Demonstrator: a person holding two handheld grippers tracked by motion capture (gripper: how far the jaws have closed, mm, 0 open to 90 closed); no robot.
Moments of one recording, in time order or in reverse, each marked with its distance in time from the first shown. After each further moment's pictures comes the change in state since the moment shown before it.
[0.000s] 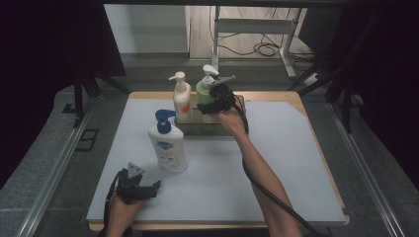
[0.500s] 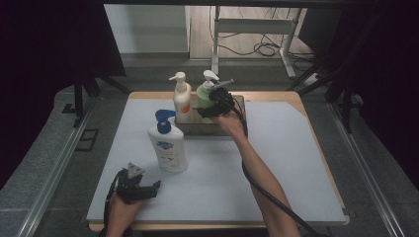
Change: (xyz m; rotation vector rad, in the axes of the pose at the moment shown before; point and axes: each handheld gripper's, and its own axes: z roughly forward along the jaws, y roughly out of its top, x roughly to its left) left arm 0.000 0.000 0.000 0.001 0.000 0.000; right arm 0.000 -0.012 0.011 0.029 0.008 0.004
